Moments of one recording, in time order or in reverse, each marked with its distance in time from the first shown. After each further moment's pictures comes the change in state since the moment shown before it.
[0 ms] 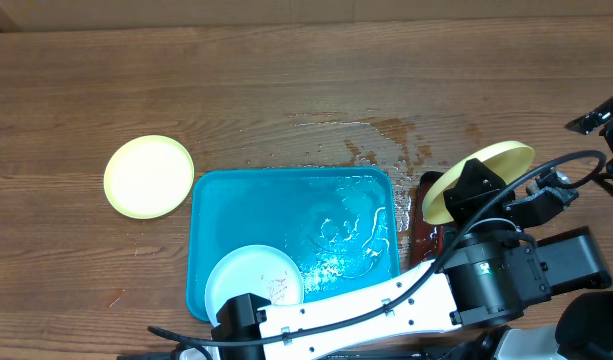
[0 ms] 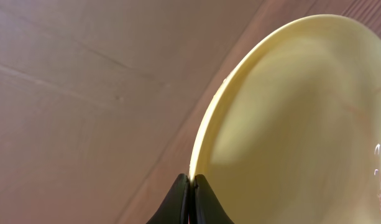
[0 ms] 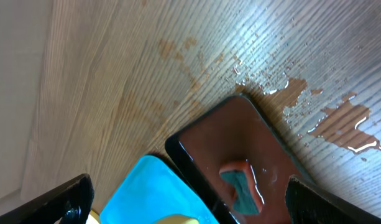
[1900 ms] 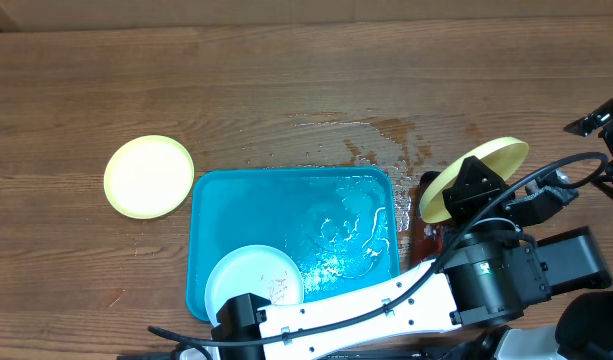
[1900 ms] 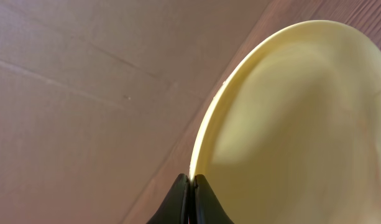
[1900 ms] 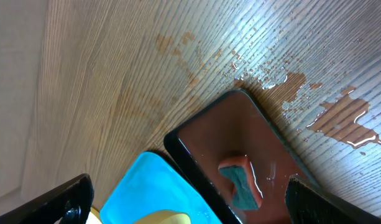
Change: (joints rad) left arm 0.000 0.000 0.000 0.000 -0.024 0.008; right arm 0.000 0.000 0.000 -0.014 0.000 0.001
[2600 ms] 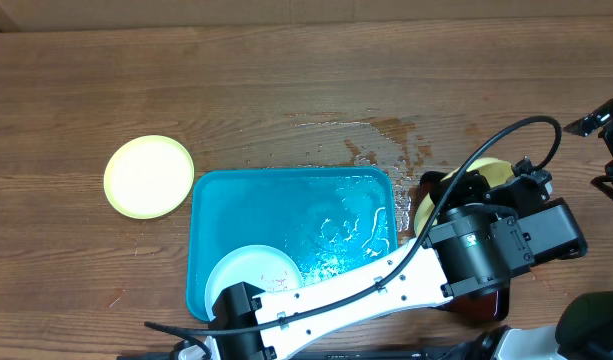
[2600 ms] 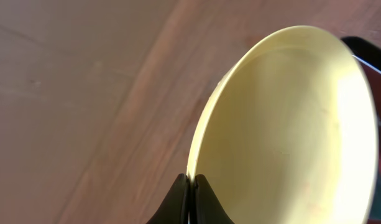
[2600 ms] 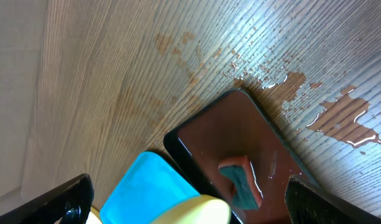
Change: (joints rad) left arm 0.069 0.000 0.000 -0.112 0.357 -0.098; right arm 0.000 0.000 0.000 -0.002 0.000 -0.001
